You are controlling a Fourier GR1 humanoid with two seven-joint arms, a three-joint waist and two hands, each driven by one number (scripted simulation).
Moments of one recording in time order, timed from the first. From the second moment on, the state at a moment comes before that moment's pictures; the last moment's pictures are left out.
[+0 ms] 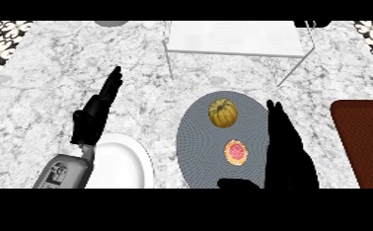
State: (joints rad) left arm -0.19 0.22 -0.20 -1.43 0.02 0.14 0.02; right arm -0.06 -0.01 0.59 -2.13 1.09 0.11 1.25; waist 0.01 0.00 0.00
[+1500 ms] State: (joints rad) left arm -0.19 0.21 -0.16 -1.42 0.00 0.10 0.01; right arm -0.06 -0.01 0.55 -1.91 1.07 0.04 1.23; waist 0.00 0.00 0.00
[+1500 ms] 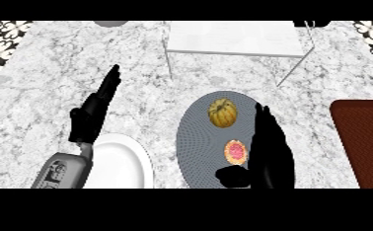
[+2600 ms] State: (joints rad) left arm -0.18 0.17 -0.14 -1.44 -0.03 0.09 0.03; right arm -0.02 -0.01 0.57 -1.74 1.01 -0.04 1.17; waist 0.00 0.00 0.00
